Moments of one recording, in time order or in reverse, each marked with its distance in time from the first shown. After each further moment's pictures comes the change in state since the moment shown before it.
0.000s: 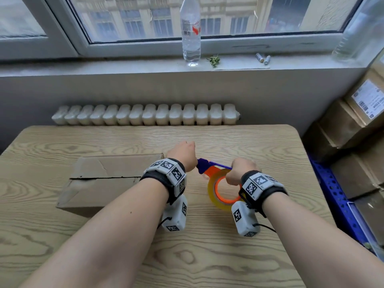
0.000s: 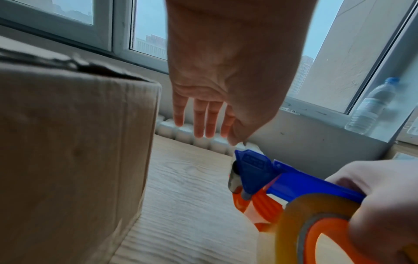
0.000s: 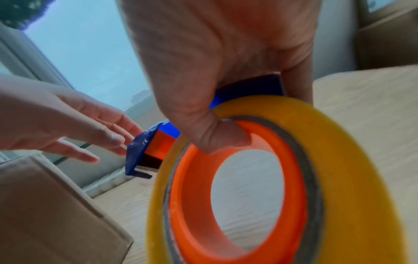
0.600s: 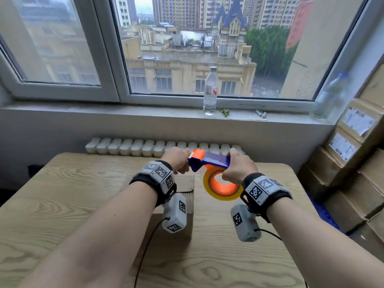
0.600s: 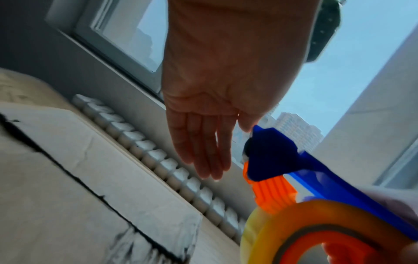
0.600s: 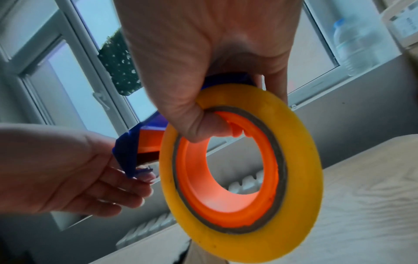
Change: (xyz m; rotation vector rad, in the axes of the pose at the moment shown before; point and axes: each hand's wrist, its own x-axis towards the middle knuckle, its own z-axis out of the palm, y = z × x) left_hand -0.096 -0.084 -0.102 -0.653 0.083 -0.030; right_hand -0.123 -0.101 -0.064 0.150 0.372 -0.251
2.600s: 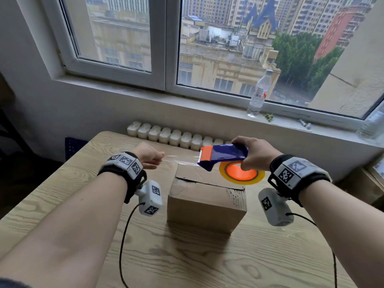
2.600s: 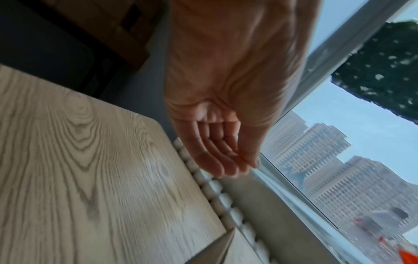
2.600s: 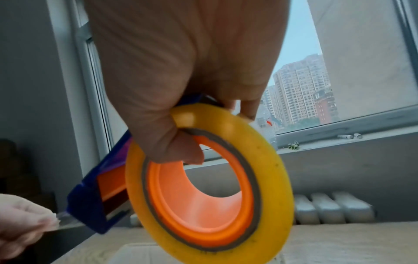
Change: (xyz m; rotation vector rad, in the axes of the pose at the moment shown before) left_hand -0.037 -0.179 -0.148 -0.495 0.144 -0.305; right_hand -0.019 -0.144 0.005 -0.132 -0.140 -0.291
